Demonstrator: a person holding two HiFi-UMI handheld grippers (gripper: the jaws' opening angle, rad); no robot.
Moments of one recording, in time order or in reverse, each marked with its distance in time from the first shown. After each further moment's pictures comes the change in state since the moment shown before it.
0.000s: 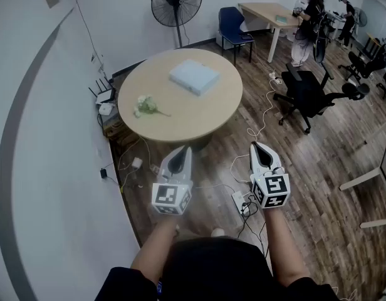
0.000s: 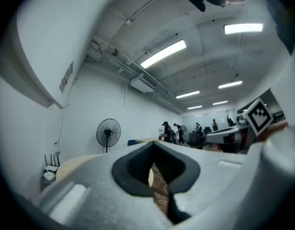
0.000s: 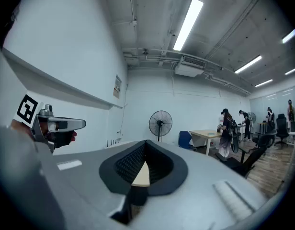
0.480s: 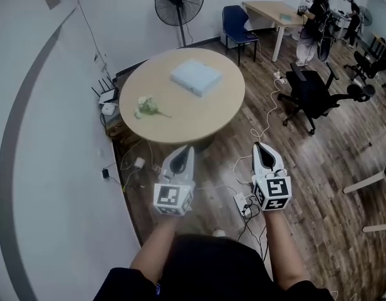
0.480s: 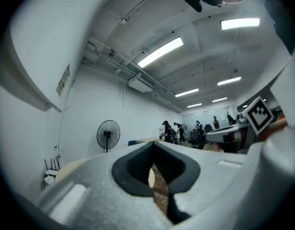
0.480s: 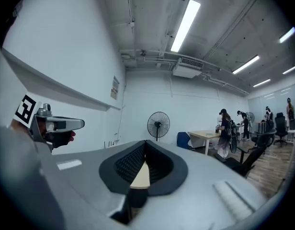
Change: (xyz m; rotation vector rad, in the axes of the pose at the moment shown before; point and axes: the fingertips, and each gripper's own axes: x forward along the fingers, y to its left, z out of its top) left arm 0.033 -0.019 -0.007 0.036 -0.001 0.004; right arm 0.008 -0.037 -0.007 0.006 -0.024 -0.020
